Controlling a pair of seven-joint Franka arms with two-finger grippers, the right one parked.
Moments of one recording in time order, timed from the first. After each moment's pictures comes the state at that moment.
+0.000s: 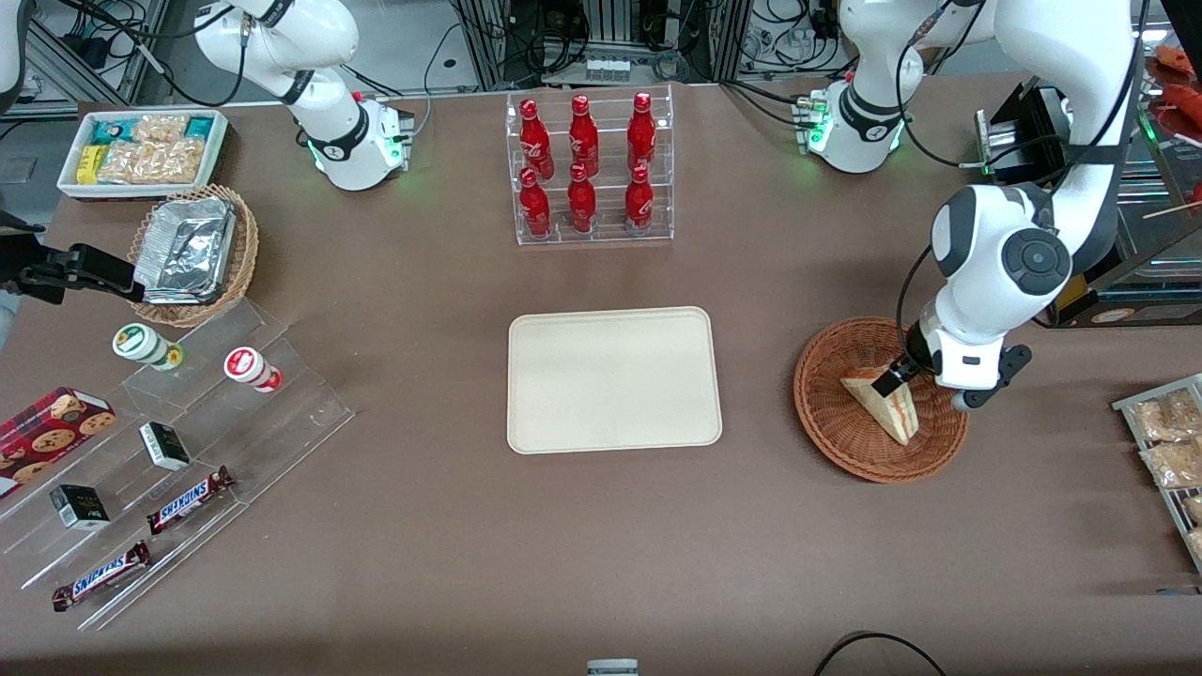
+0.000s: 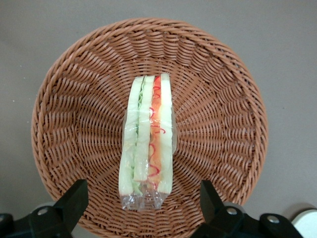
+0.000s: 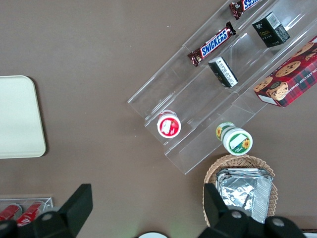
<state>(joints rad) -0.08 0.18 -0.05 -2.18 0.01 2.38 -0.80</state>
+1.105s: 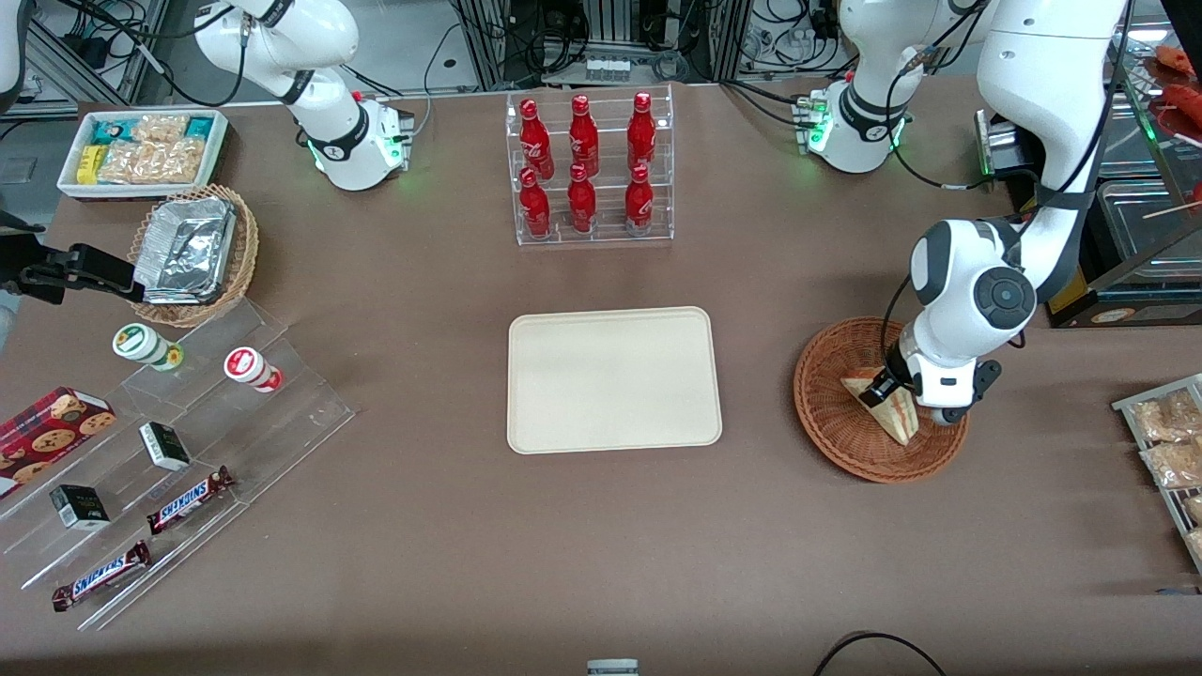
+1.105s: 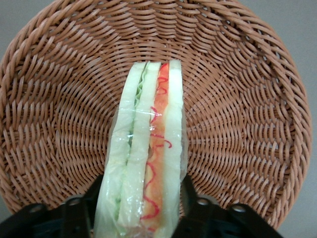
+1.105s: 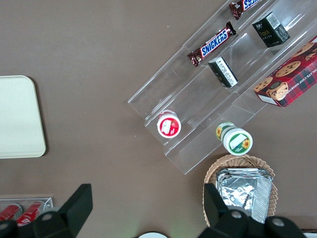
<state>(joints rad) -0.08 0.30 -0.05 -2.18 -0.01 2.46 -0.84</state>
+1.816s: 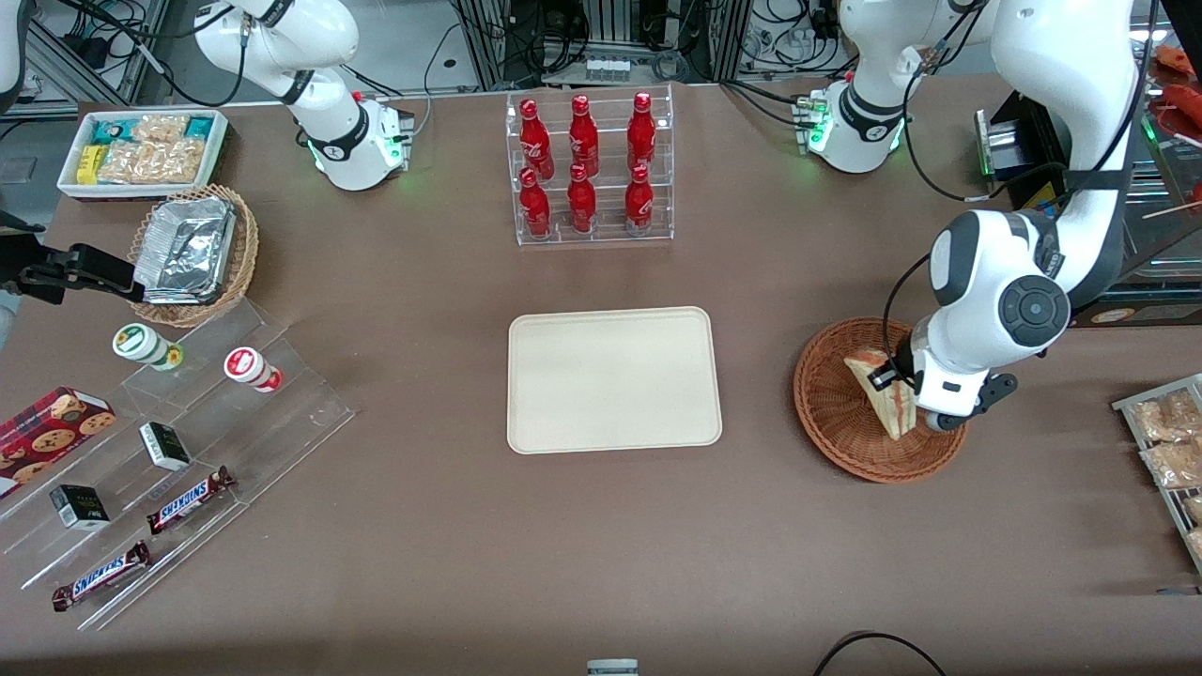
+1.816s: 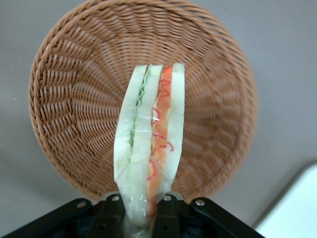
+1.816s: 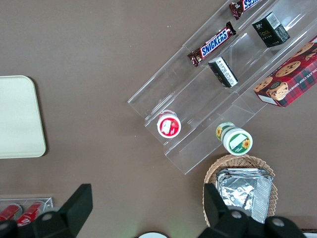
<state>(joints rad) -0.12 0.26 -0.05 -1.94 -0.01 2.05 -0.65</state>
